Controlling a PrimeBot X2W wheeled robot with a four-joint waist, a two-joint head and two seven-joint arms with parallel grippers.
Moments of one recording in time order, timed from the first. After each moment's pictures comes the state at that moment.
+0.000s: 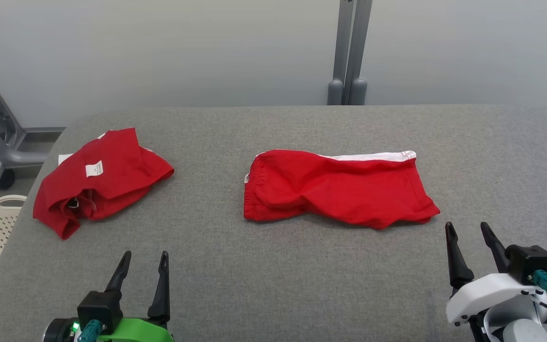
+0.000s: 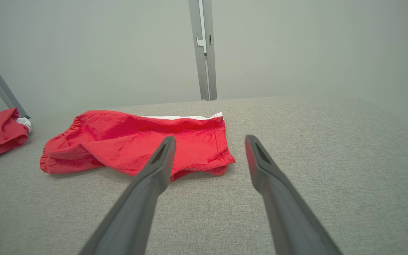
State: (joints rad) left arm 0.01 0.13 -0.16 0.29 -0.23 -0.04 -0.26; right arm -0.04 -0.05 -0.10 0.25 0.13 0.13 -0.16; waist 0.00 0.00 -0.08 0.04
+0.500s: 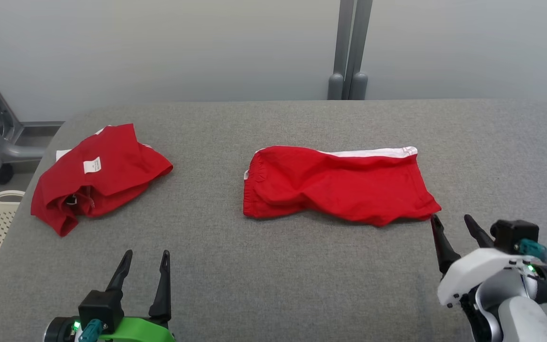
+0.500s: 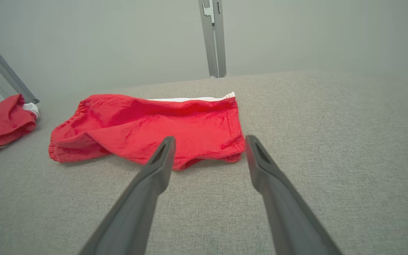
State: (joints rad) left arm 0.01 0.13 -0.17 0.29 -0.23 -0.04 -0.26; right arm -0.09 -0.05 -0.08 0.26 0.18 0.13 0.00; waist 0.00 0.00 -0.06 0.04
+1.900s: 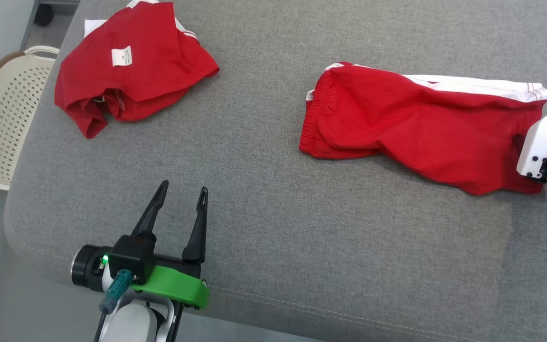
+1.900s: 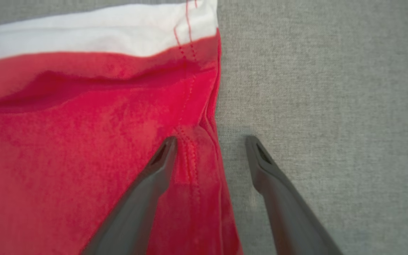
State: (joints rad) left arm -0.16 0.08 -0.24 0.20 -0.15 -0.07 -0.26; right arm -0.72 -0.24 -0.32 0.68 0.01 0.13 0.64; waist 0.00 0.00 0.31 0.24
